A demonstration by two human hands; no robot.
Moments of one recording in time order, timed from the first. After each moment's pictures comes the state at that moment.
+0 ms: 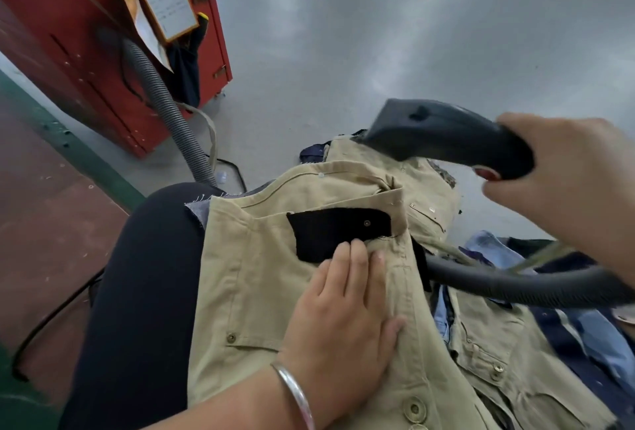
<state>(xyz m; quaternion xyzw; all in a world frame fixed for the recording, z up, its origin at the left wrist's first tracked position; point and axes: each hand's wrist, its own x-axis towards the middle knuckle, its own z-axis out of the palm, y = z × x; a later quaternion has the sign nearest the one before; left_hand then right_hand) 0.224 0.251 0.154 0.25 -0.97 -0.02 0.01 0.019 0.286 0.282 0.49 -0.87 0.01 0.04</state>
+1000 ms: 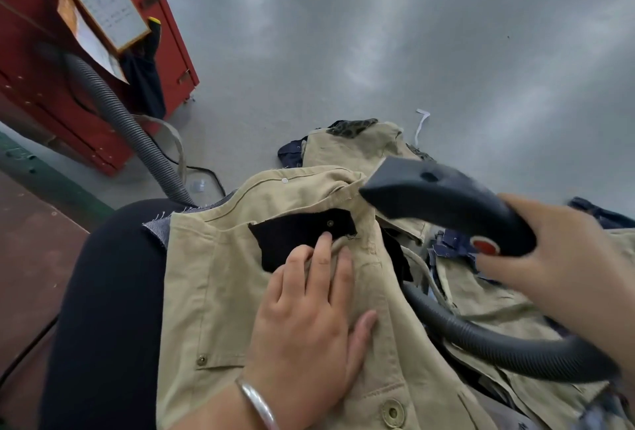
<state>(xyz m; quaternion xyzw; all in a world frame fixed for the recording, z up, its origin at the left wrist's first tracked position) 0.221 0.248 0.154 0.27 -0.96 -0.03 0.02 0.019 0.360 0.236 0.36 -0.91 0.14 -0.15</state>
